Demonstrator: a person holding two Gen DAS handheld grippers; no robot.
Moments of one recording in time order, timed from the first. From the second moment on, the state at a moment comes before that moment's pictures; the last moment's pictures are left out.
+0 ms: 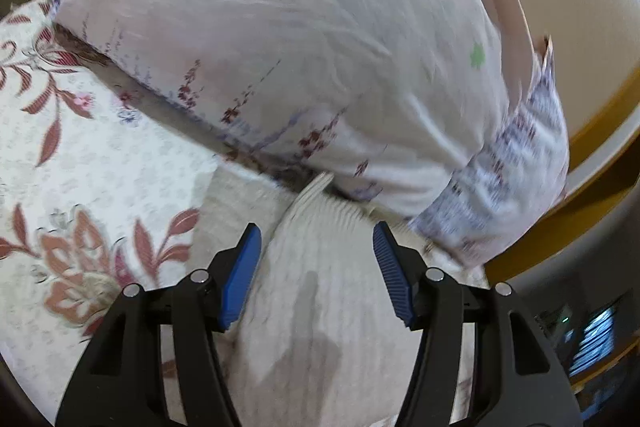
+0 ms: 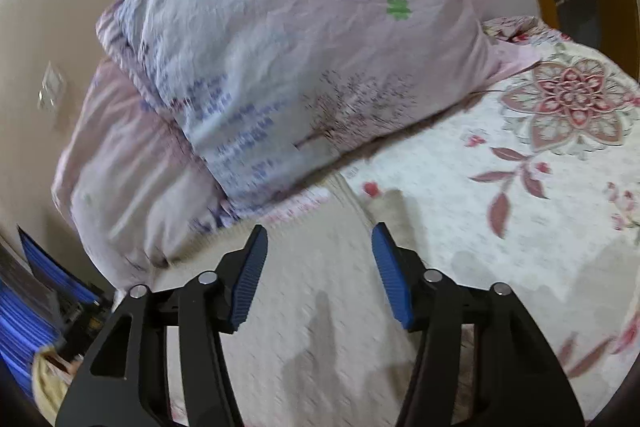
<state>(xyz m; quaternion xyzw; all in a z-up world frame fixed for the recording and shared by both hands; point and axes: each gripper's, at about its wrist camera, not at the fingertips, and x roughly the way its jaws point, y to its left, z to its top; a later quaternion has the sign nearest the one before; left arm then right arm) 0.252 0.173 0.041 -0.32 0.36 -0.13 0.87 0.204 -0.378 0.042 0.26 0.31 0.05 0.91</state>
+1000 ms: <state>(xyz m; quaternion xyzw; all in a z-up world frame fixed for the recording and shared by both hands) 0.203 0.167 0.015 -0.24 0.42 -0.13 0.87 0.155 -0.369 0.020 0.19 0.36 0.03 0.91</state>
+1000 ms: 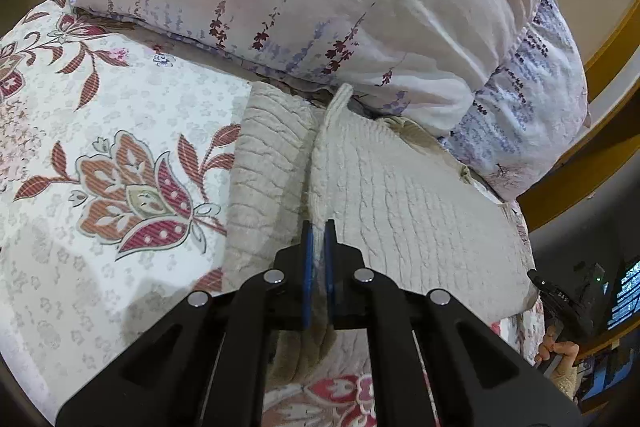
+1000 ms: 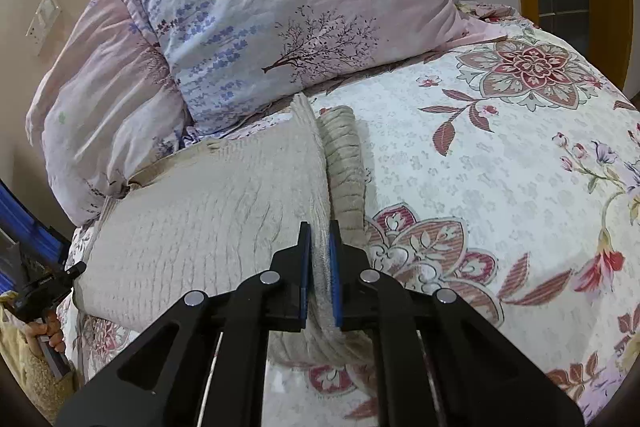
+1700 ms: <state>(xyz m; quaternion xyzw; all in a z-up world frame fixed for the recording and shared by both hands) 0.180 0.154 0.035 -0.19 0.34 -0.11 0.91 0.158 -0.338 0.038 0.10 0.35 -0.01 0.93</state>
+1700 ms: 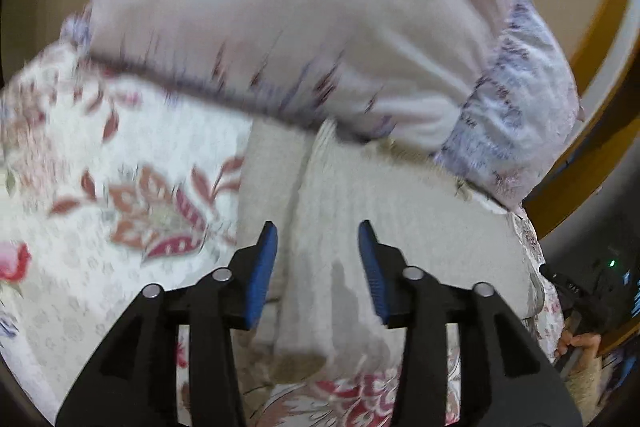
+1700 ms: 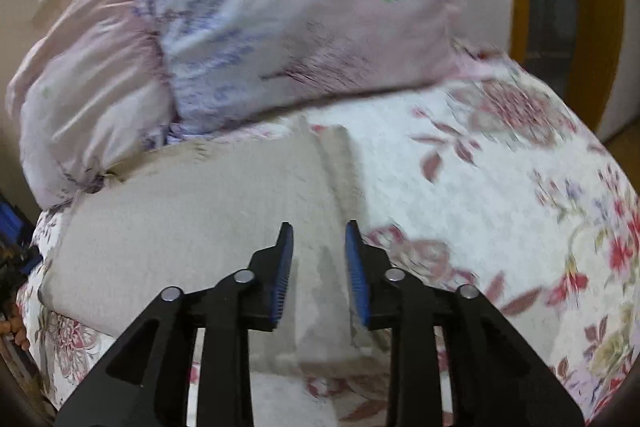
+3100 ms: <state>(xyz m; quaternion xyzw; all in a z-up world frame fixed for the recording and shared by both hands) 0.227 0.195 -0.004 -0.40 0.40 -0.09 0.82 0.220 -0.150 0.002 -0.07 0.39 0.09 0.91</state>
